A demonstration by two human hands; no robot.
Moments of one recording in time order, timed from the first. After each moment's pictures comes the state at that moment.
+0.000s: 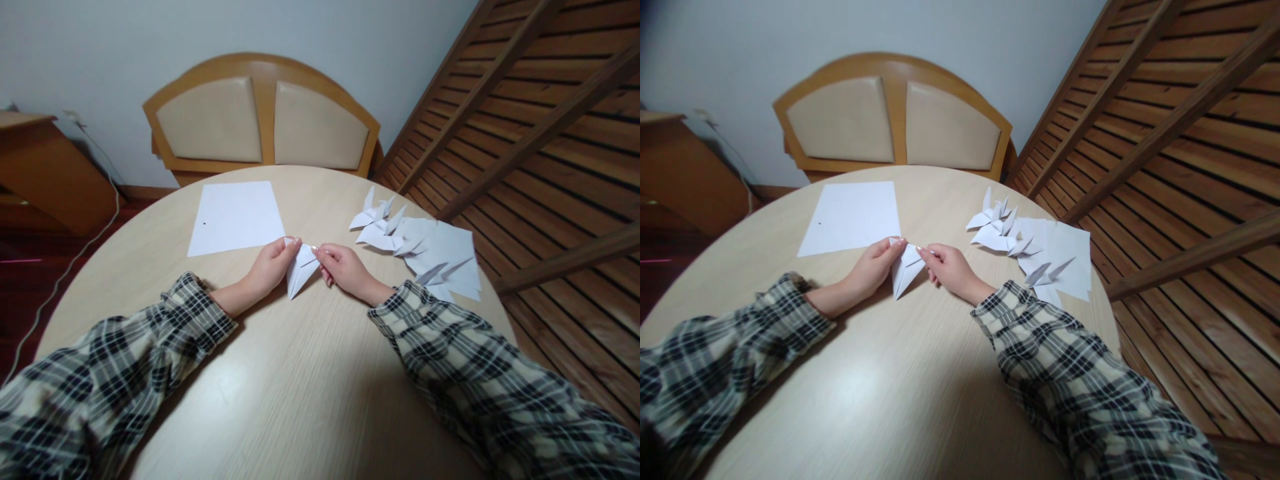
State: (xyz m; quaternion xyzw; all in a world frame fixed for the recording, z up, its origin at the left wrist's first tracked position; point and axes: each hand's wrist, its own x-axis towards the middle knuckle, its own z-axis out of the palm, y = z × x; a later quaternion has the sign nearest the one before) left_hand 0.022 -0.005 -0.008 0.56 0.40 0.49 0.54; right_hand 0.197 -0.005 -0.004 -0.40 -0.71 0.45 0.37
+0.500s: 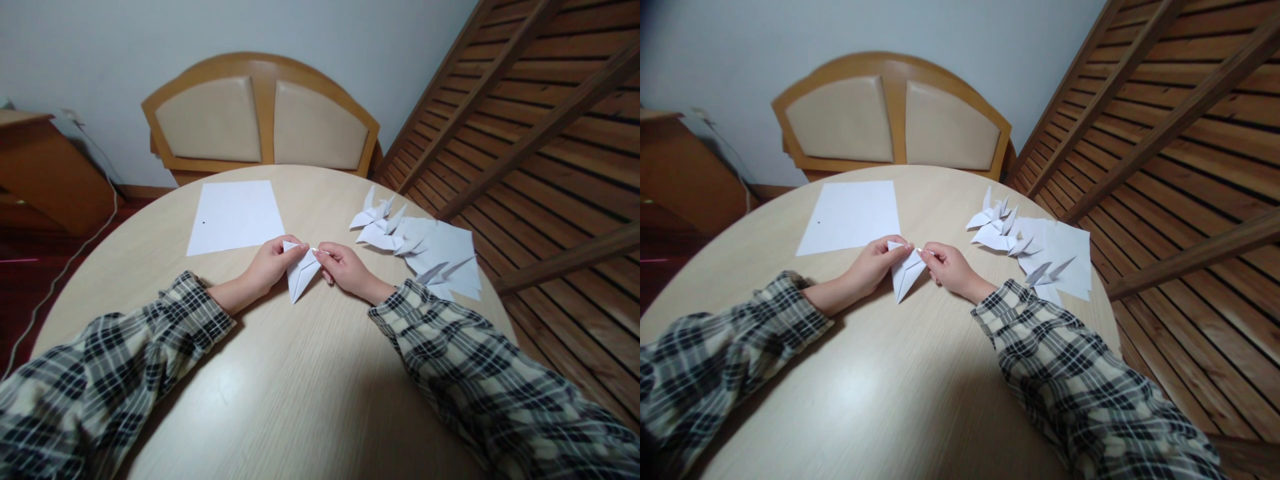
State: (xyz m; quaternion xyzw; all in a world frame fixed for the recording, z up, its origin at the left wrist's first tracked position) left_hand 0.018 -0.005 -0.007 0.57 0.40 0.48 0.54; right_hand 0.197 -0.005 -0.002 -0.36 -0.73 0.45 0.37
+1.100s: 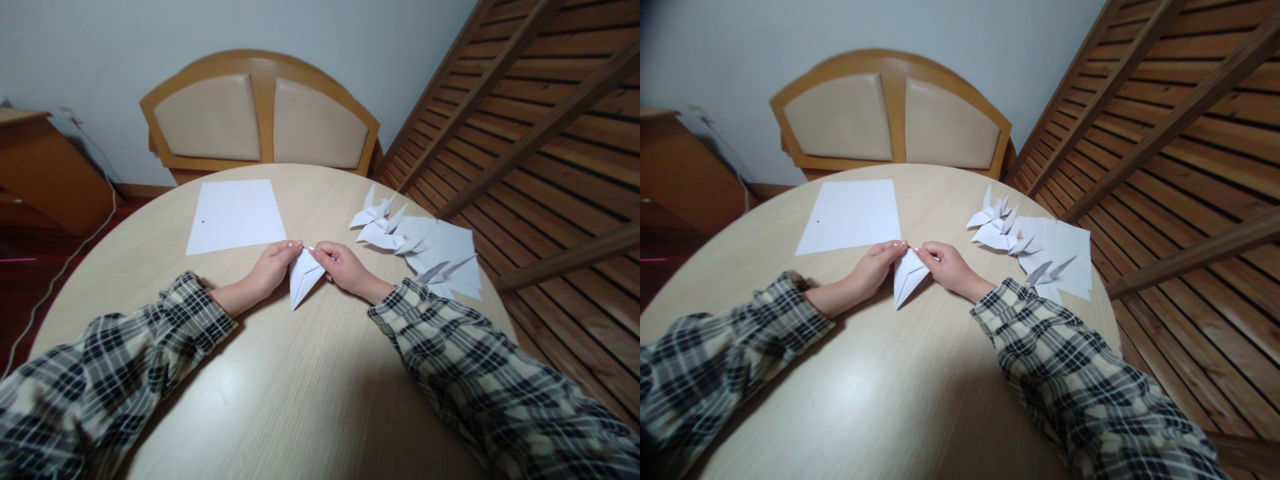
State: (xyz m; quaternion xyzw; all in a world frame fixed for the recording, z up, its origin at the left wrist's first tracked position) left_hand 0.024 -0.009 -0.004 0.52 0.38 0.48 0.59; right_hand 0.192 0.001 -0.006 -0.35 -0.74 0.44 0.38
